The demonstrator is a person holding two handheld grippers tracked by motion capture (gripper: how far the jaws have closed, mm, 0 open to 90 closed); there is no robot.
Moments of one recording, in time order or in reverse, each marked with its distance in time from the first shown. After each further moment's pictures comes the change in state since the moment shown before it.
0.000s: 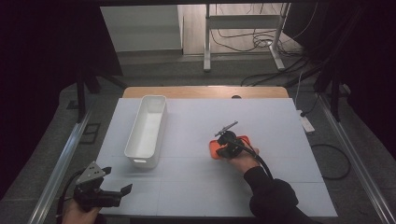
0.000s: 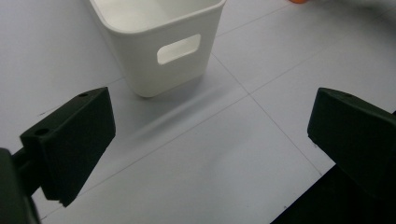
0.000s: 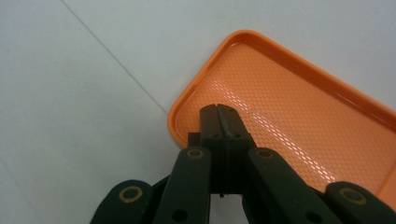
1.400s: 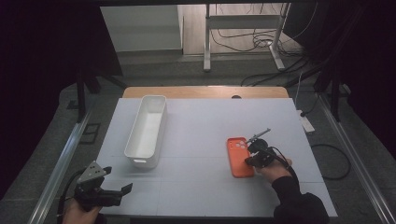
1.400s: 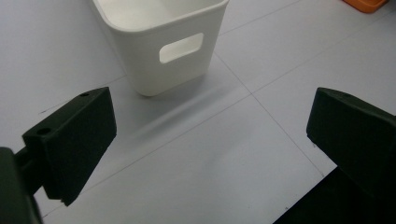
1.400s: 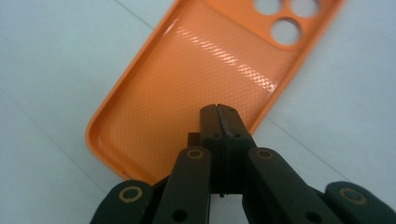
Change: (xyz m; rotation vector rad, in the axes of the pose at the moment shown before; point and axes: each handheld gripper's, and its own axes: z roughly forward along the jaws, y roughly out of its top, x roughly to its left) left arm 0.000 0.001 0.001 0.010 0.008 -0.007; right arm -0.041 -0.070 -0.051 0.077 -0.053 0.112
